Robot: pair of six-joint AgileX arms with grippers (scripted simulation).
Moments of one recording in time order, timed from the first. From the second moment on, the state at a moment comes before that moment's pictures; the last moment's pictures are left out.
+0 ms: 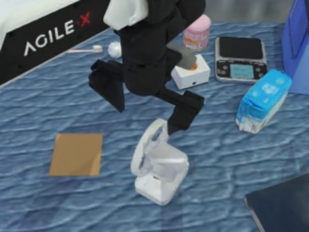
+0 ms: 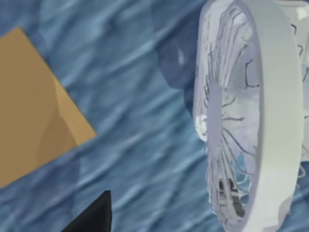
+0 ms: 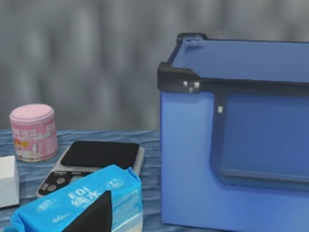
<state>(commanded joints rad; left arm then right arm) -0.73 2.02 1.89 -1.44 0.00 -0.18 0.00 0.00 0.00 0.00 0.00 0.00</state>
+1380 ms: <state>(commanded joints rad) -0.73 2.02 1.69 -1.25 0.00 -0.18 0.00 0.00 0.00 0.00 0.00 0.00</state>
